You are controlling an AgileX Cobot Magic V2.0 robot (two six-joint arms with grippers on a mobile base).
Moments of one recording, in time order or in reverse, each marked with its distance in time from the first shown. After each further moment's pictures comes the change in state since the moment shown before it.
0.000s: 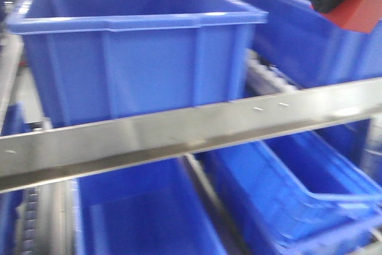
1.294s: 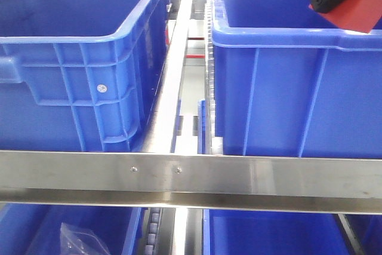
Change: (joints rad) left arm 0.000 0.000 0.000 0.000 0.000 0.000; right arm 0.000 0.000 0.000 0.000 -0.001 0.000
